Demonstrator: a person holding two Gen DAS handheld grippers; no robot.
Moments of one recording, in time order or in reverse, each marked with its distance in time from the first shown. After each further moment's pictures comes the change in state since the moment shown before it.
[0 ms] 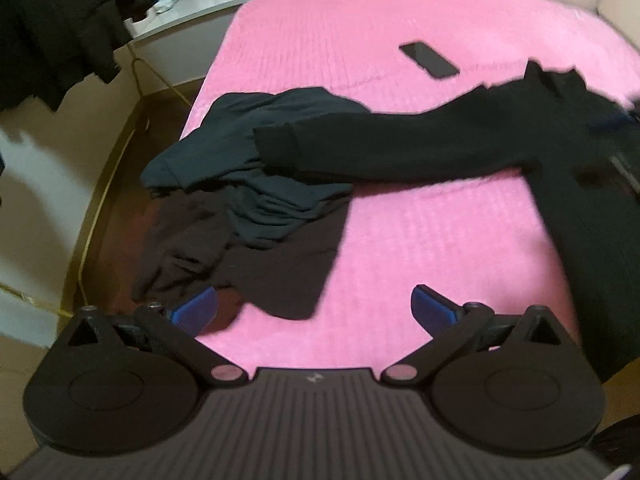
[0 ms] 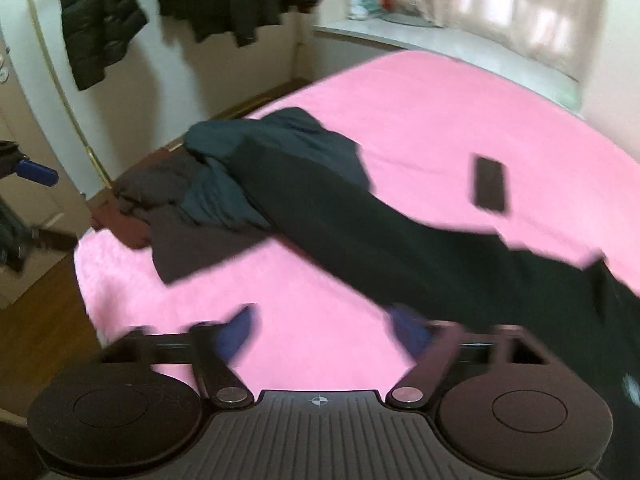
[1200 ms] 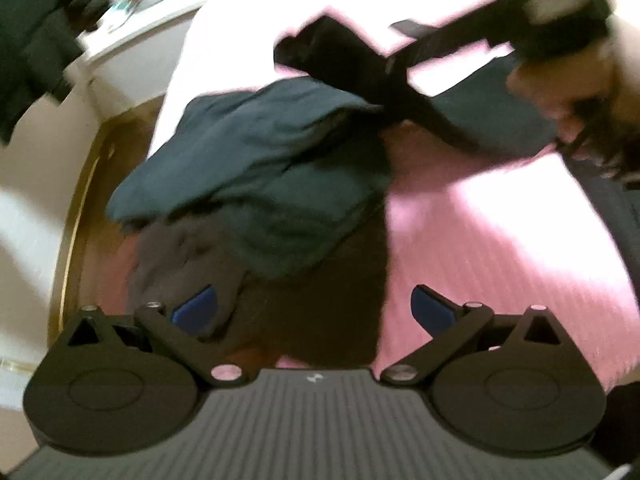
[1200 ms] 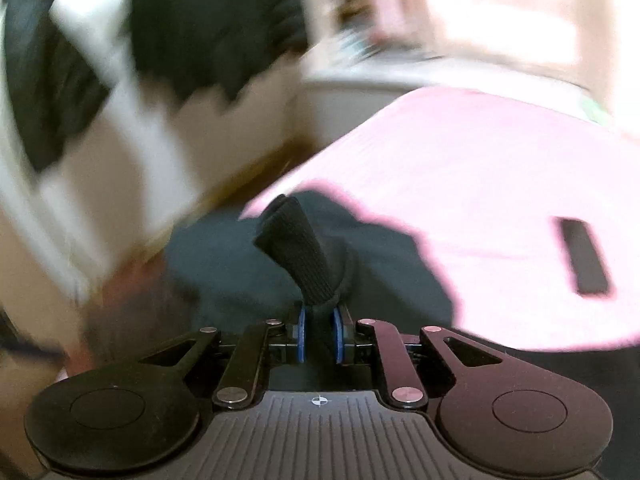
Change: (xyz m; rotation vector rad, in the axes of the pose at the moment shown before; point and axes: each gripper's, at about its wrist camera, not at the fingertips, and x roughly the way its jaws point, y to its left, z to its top) left arm 0.116 0.050 0.013 0.110 -0.038 -0.109; right arm 0.167 -0.041 0.103 0.266 -0.241 -0.011
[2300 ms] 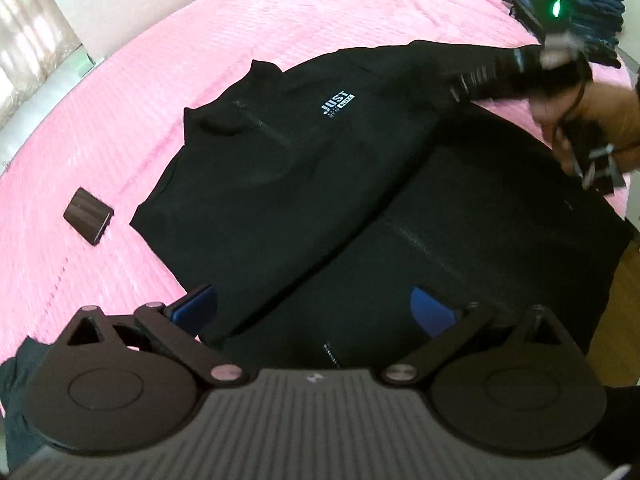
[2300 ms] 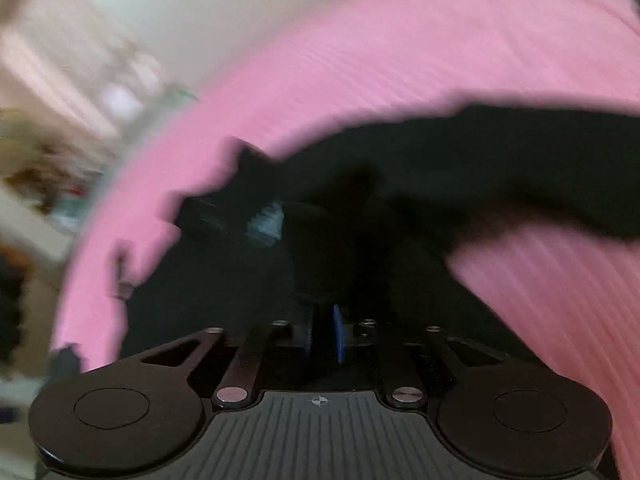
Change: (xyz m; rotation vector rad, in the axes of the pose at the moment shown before) left arm 0.011 -0.477 0.170 0.500 -0.052 -0.240; right arm -0.292 -0.529 -0.229 0.847 -0.048 -0.380
